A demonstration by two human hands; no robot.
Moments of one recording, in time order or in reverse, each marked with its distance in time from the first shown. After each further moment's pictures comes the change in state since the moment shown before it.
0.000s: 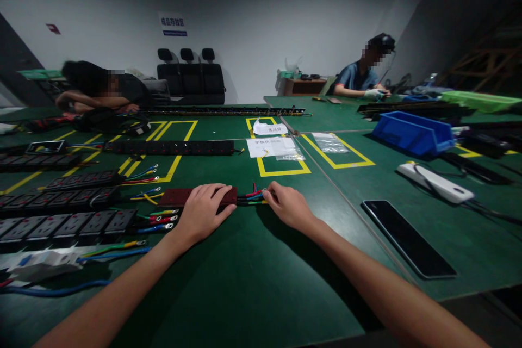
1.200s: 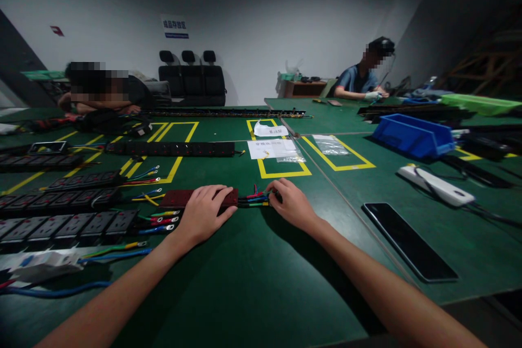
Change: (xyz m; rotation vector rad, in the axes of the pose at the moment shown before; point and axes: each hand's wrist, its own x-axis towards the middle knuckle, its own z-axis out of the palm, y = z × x) left_hand -0.001 -0.001 0.002 -0.004 0.018 0.004; right_hand 0.005 0.015 0.001 0.041 0.131 -0.181
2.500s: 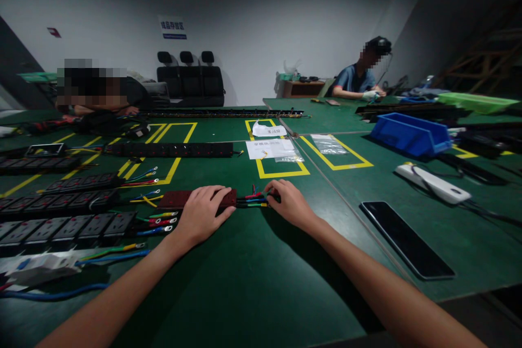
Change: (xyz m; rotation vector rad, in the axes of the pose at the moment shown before) left_hand 0.001 0.000 -0.001 0.008 -0.023 -0.007; right_hand 0.001 0.010 0.006 0.022 0.017 -0.024
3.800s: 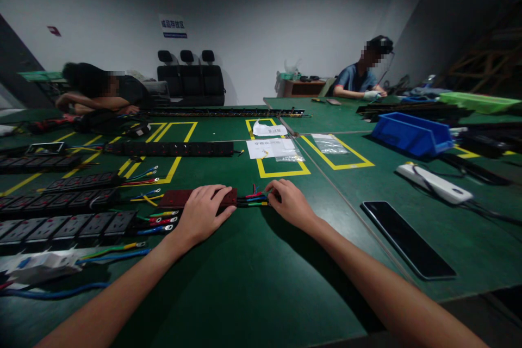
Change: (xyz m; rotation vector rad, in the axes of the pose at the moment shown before) left_hand 0.000 0.001 0.000 -0.003 0.014 0.007; right_hand -0.001 -0.003 0.000 -0.028 0.013 -0.001
